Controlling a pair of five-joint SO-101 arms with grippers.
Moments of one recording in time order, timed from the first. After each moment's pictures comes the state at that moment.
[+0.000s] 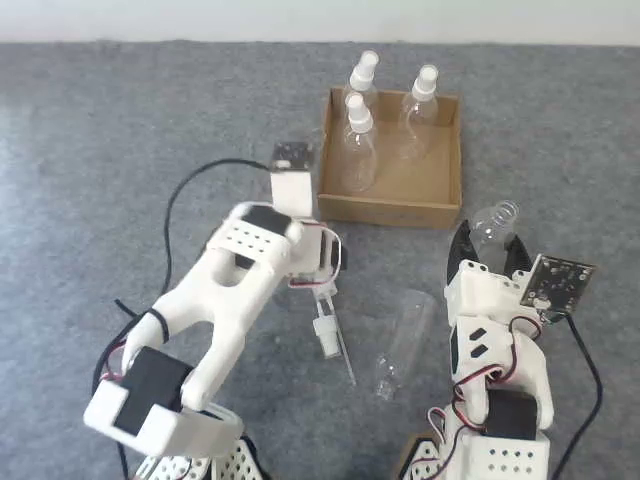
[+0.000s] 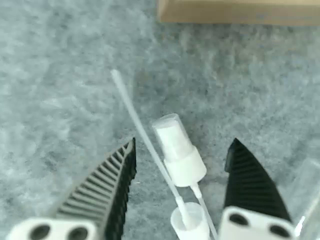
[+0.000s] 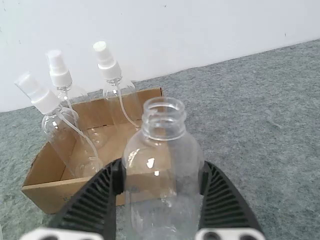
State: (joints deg) left arm 17.5 -1.8 35.3 57.2 23.9; right arm 1.0 -103.0 87.2 41.7 -12.7
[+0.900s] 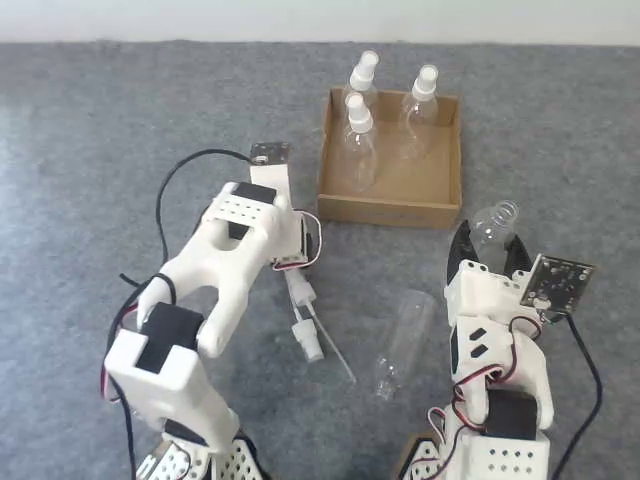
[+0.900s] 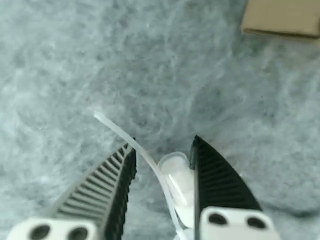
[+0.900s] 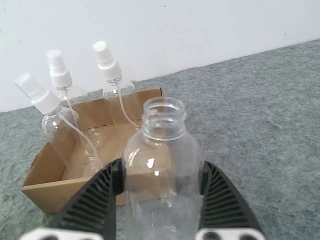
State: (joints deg) left arm 10.1 12.8 23.7 64.0 22.8; right arm 1.0 -103.0 87.2 41.7 -12.7
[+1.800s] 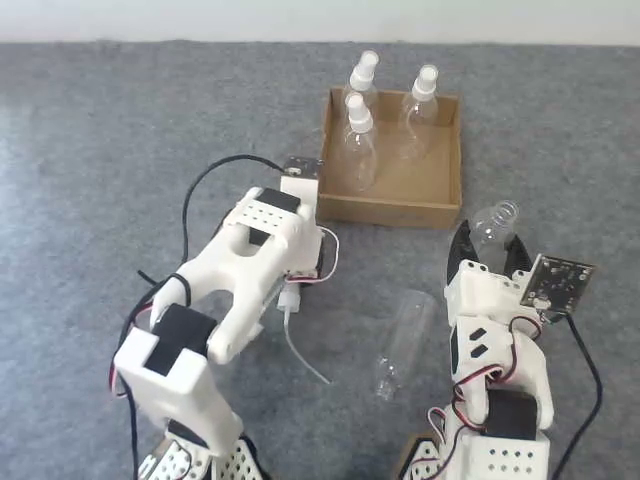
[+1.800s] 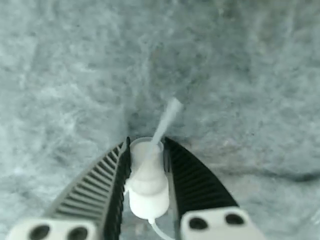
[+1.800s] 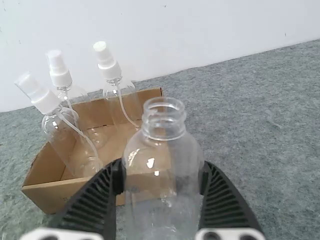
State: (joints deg) left arm 15.5 13.3 23.7 68.2 18.3; right arm 1.0 -103.0 87.2 41.7 -12.7
